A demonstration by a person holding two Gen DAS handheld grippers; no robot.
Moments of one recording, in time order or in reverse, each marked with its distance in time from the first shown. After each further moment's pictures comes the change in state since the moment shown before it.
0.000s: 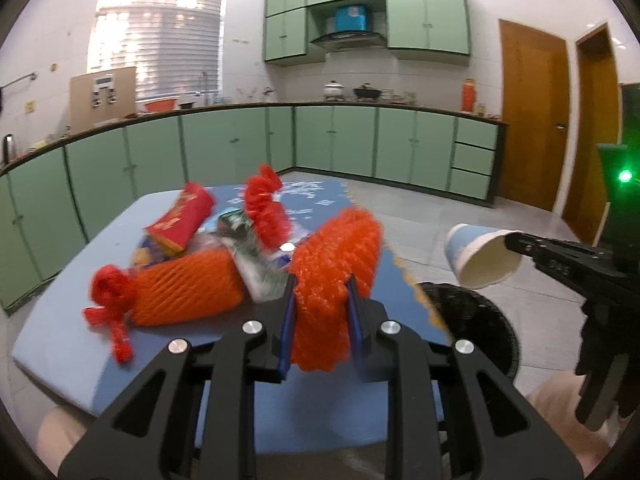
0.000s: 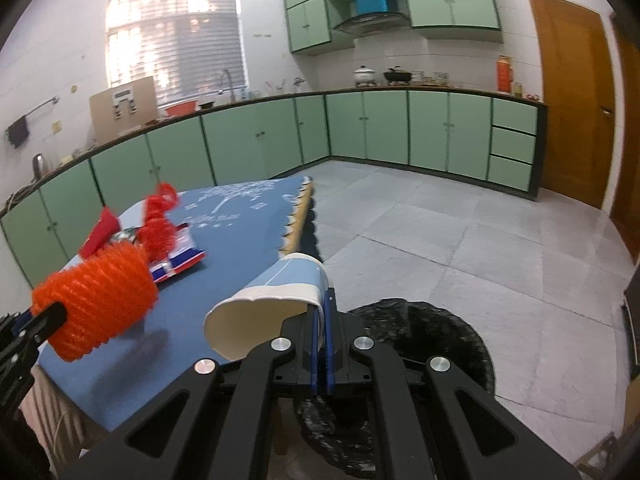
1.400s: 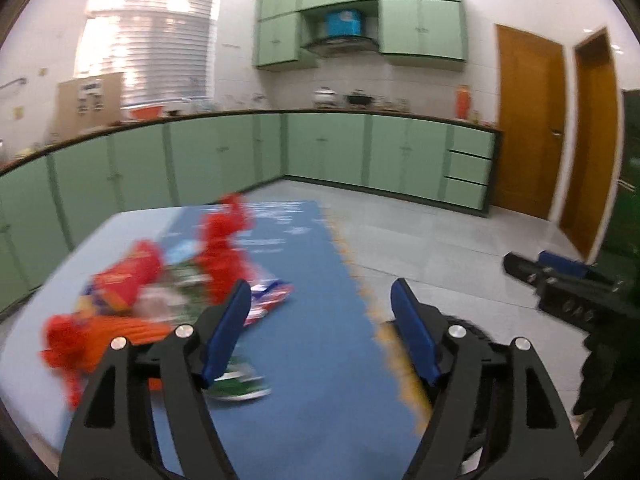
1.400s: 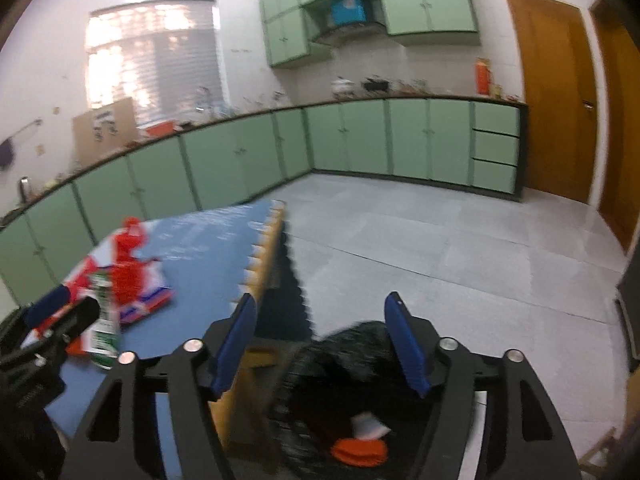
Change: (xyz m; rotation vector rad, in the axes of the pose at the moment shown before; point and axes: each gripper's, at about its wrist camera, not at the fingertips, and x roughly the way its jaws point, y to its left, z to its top) left arm 0.046 -0.022 0.036 -0.016 -0.023 0.034; right arm 0.005 -0.015 0.029 0.040 -0.057 -0.008
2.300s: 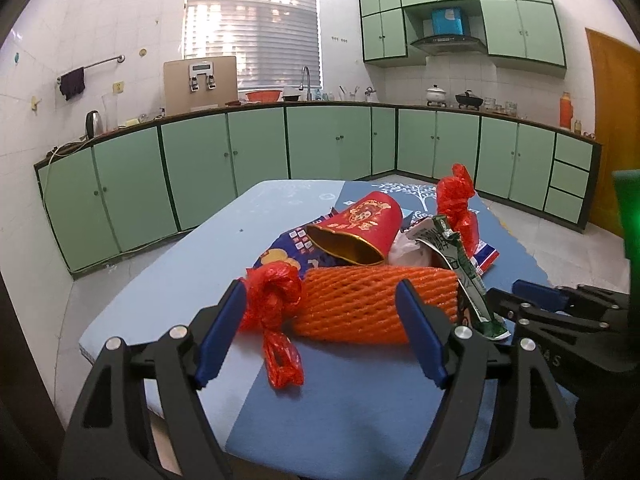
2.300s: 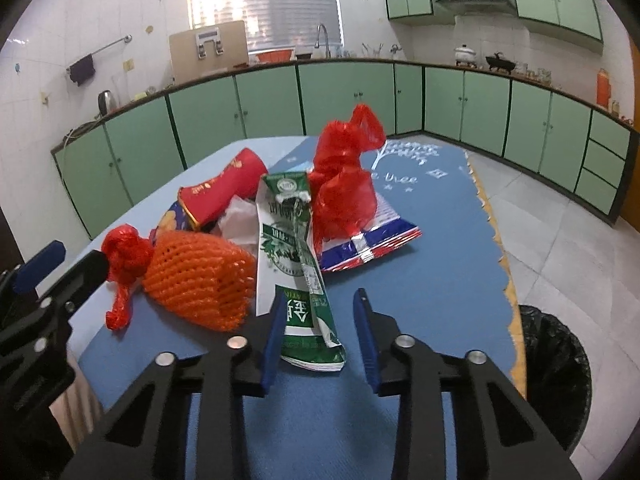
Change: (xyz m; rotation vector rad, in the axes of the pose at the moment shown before) left arm -0.050 0.145 -0.036 -0.108 0.024 0.330; right arm 0.068 0.201 -0.053 -0.216 0.210 0.270
